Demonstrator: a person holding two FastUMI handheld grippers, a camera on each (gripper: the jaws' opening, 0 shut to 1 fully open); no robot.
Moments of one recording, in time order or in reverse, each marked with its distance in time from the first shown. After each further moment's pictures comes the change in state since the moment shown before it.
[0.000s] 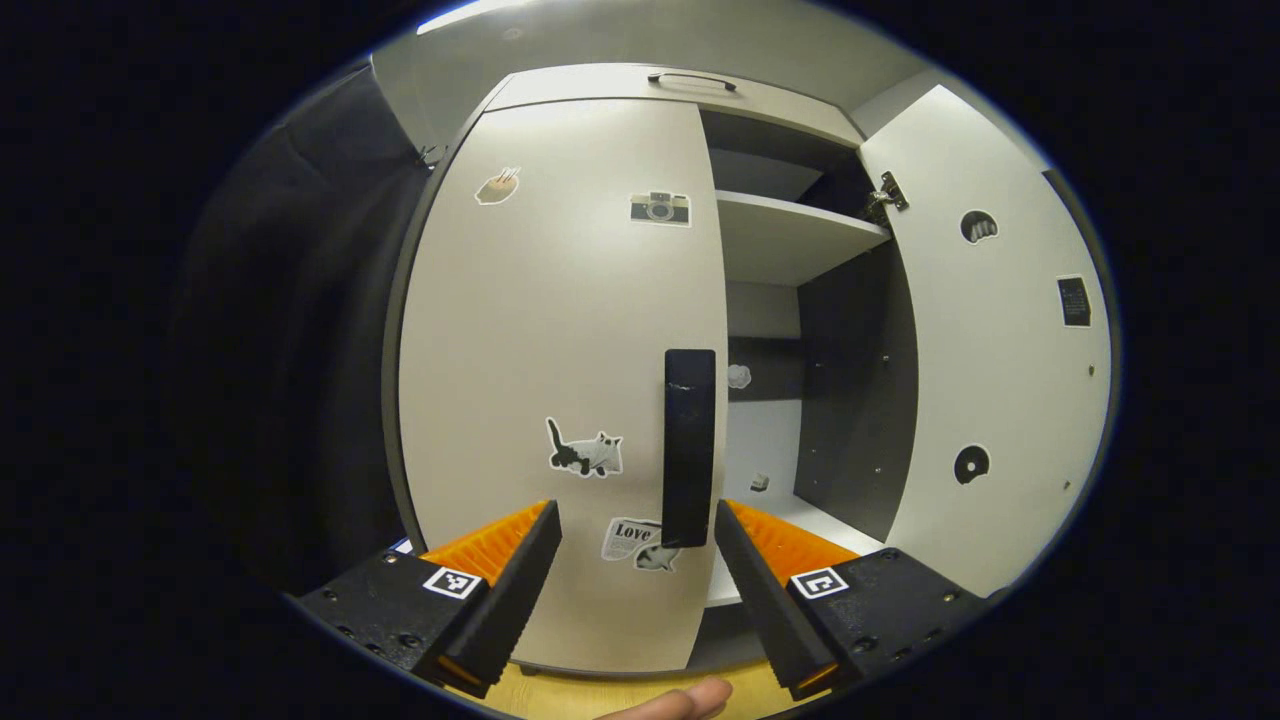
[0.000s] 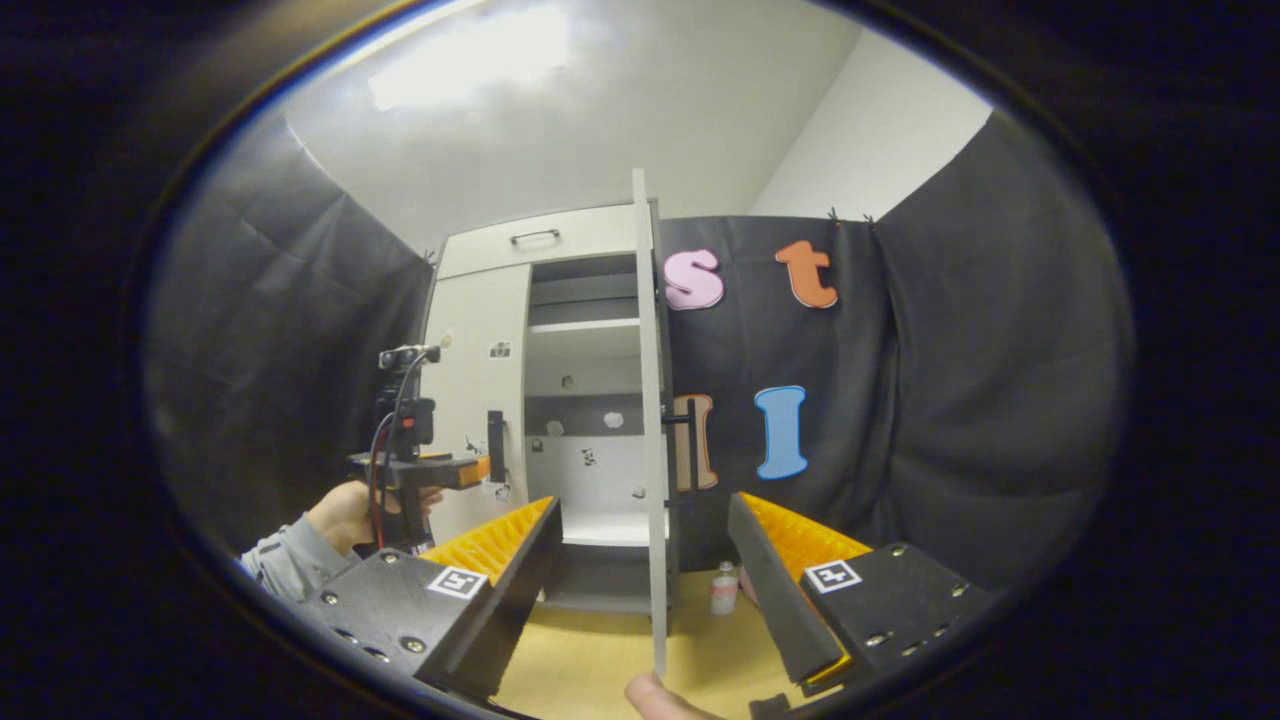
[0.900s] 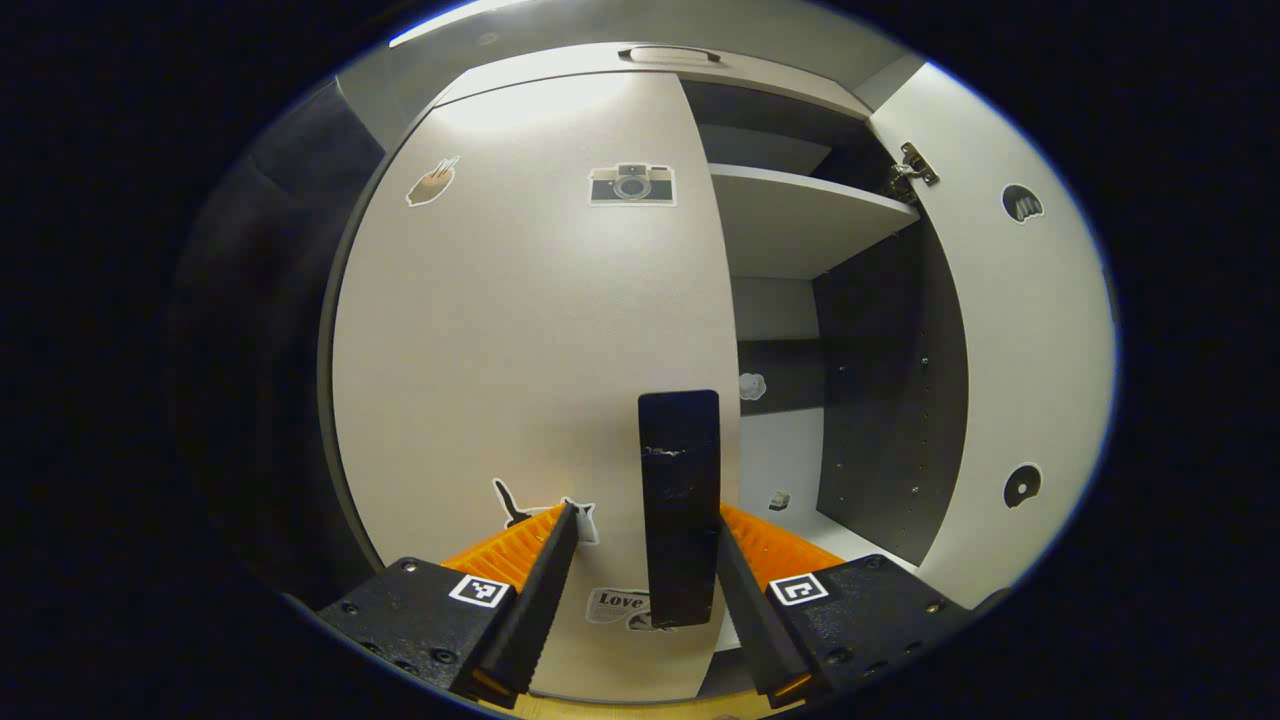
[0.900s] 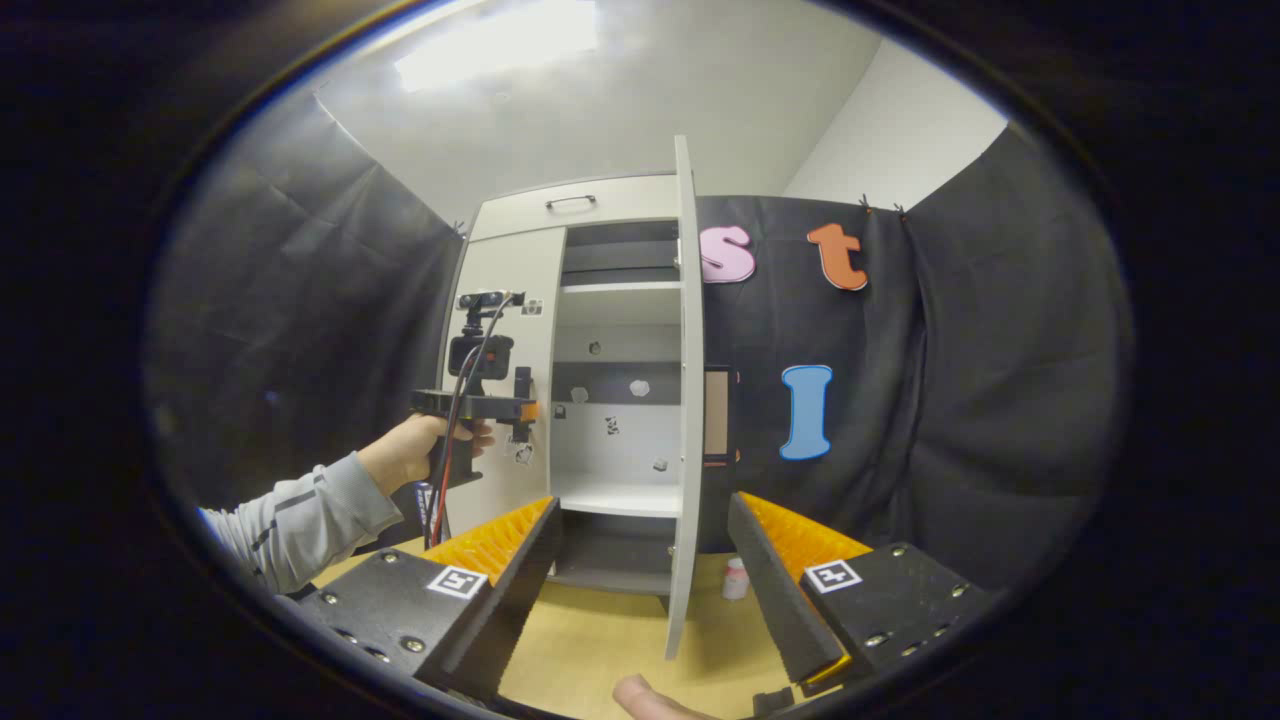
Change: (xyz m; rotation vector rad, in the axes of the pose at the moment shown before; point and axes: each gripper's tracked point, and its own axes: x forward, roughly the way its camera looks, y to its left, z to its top) left arm 0.052 -0.013 0.014 0.056 0.005 0.016; right arm -0.003 0.018 -0.044 -0.036 0.060 0.054
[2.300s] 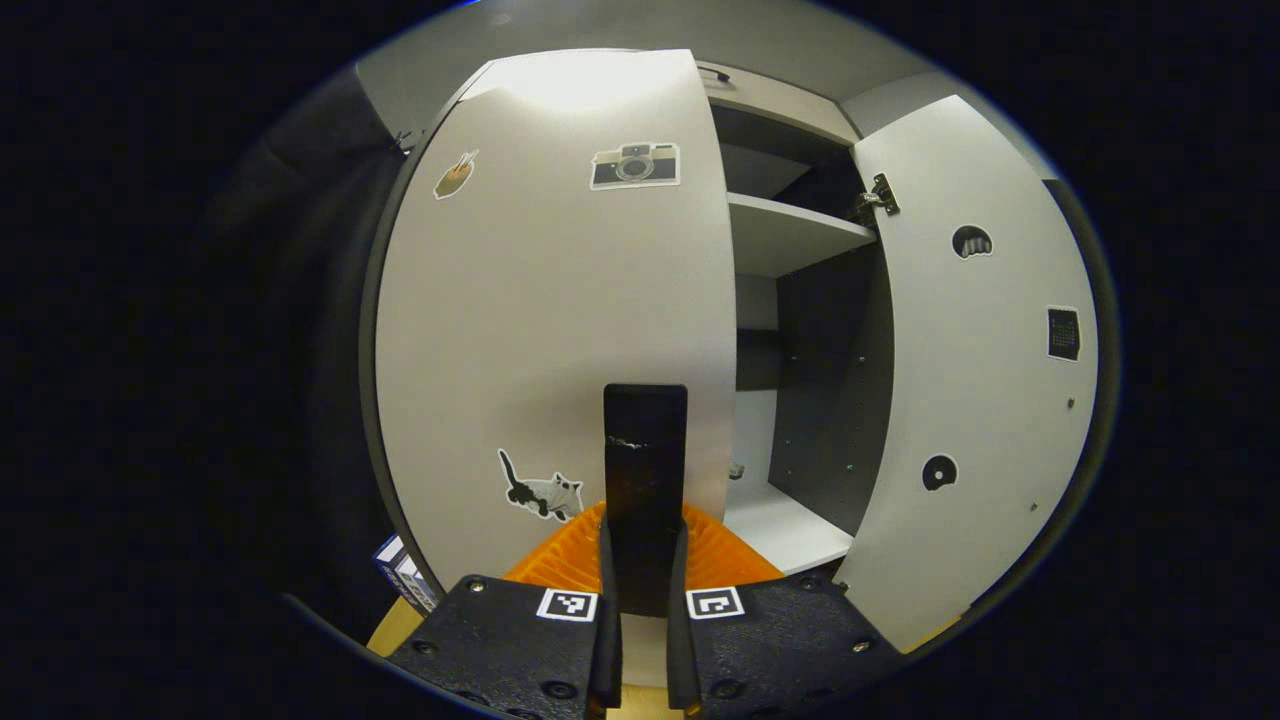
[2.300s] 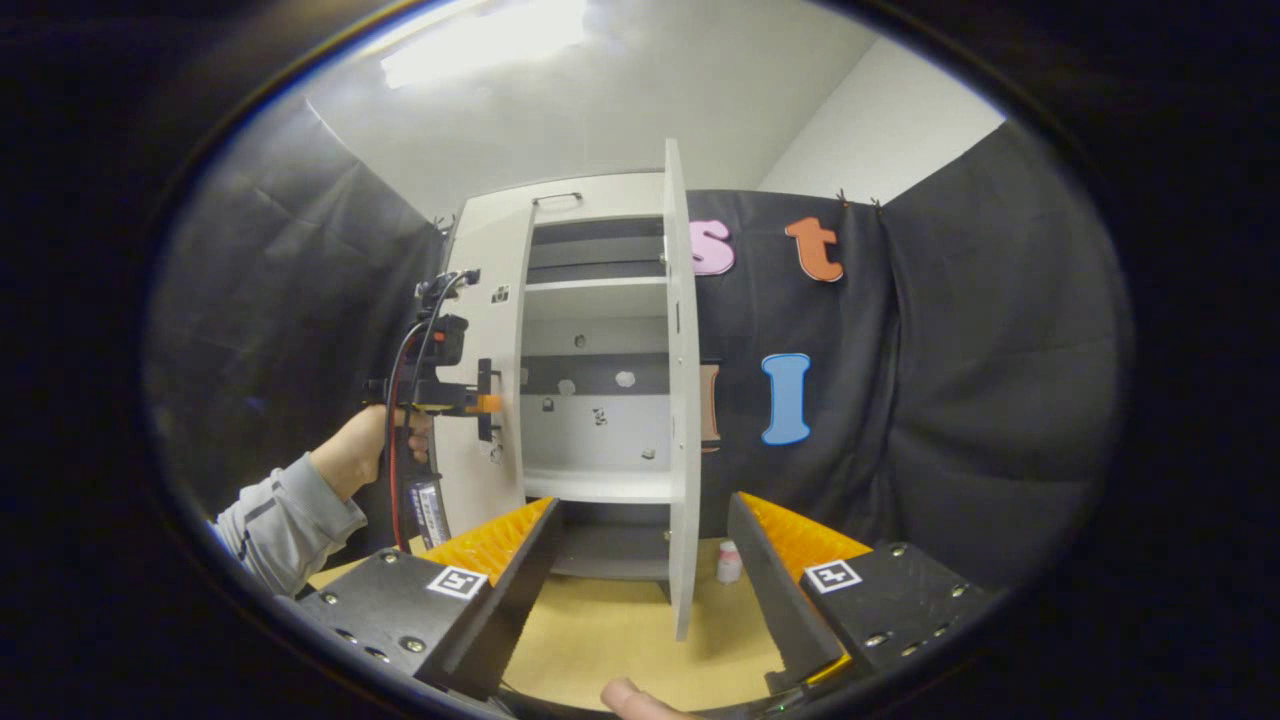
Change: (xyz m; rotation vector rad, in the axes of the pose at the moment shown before) left arm -0.079 0.009 0.000 -0.079 0.070 -0.104; right arm -0.029 0.025 0.008 0.013 0.024 -0.077
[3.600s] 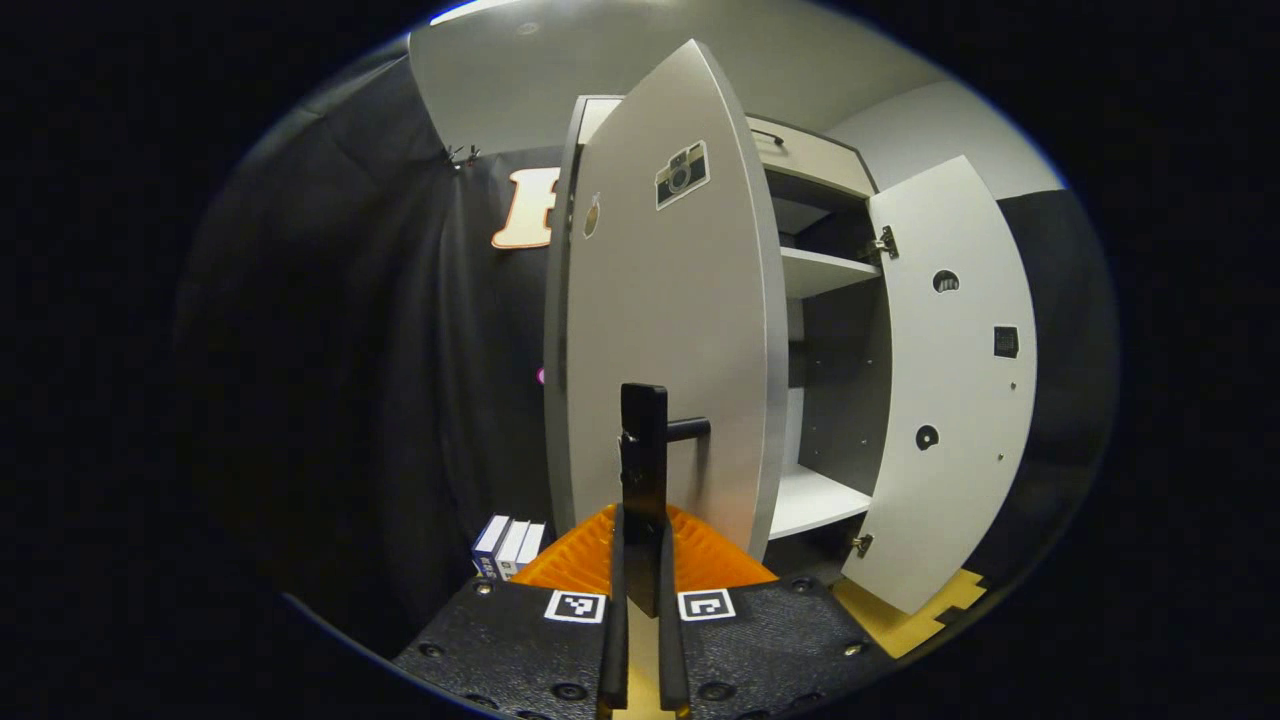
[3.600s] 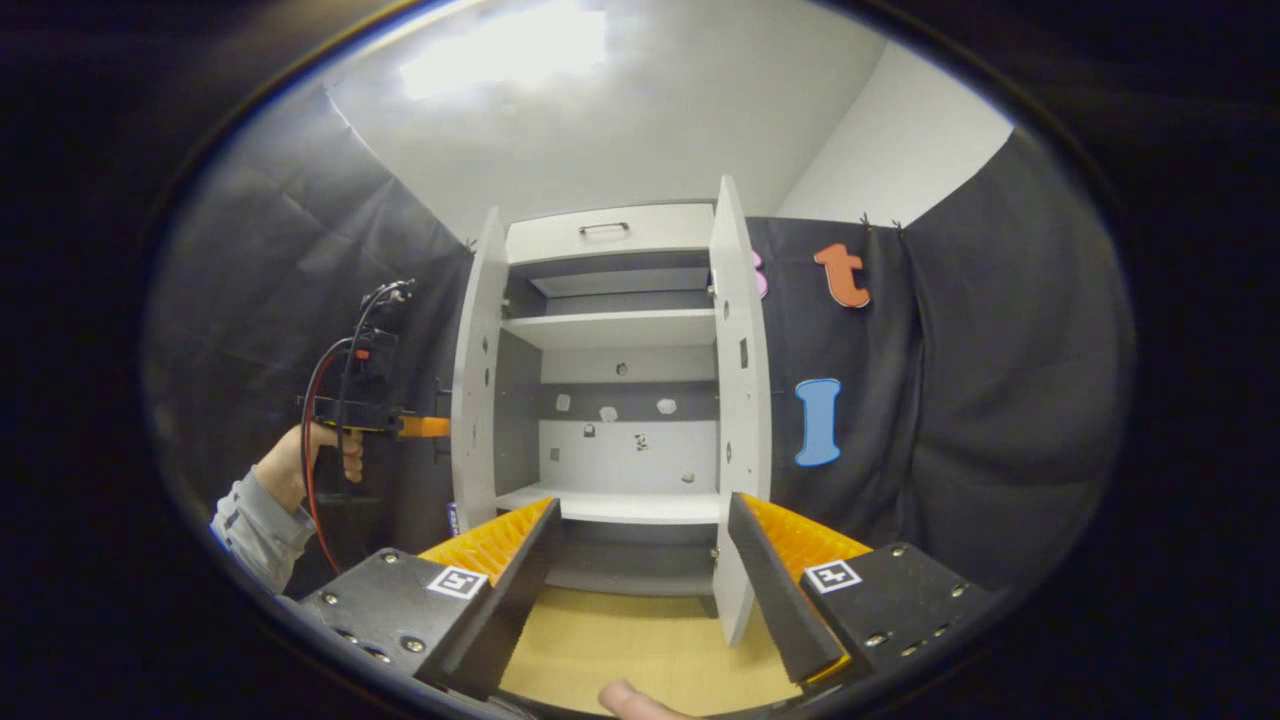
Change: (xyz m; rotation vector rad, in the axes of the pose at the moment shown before) left arm -0.126 0.118 0.002 0.031 -0.020 0.039; right arm -0.022 0.041 0.013 -0.001 -0.075 0.085
